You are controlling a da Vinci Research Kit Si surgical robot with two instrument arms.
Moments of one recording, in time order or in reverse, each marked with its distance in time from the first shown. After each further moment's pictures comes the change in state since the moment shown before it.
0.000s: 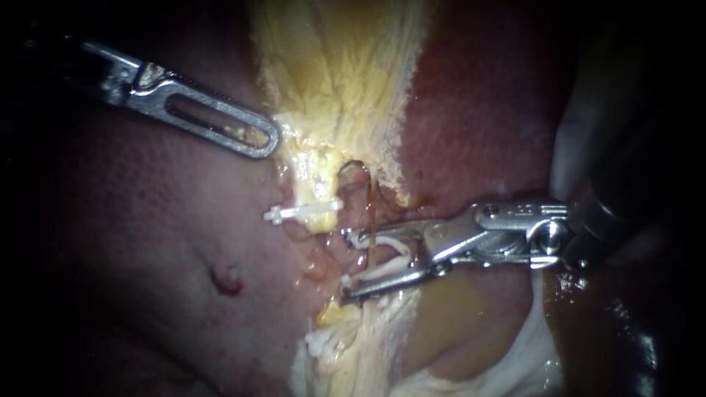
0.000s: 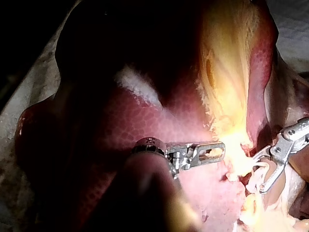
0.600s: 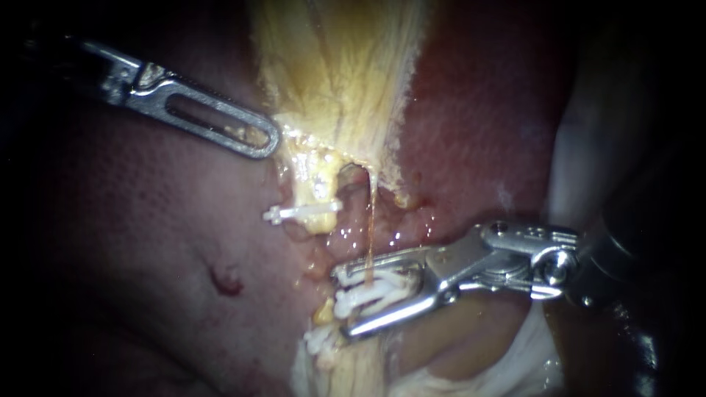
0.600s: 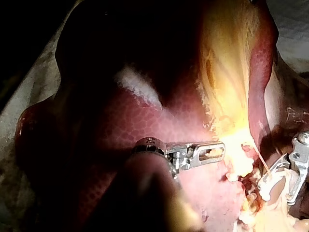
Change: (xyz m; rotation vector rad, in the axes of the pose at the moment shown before) right arm 0.003 -0.004 0.000 0.160 0.103 0.053; left arm 0.000 0.000 0.000 0.000 0.000 0.000
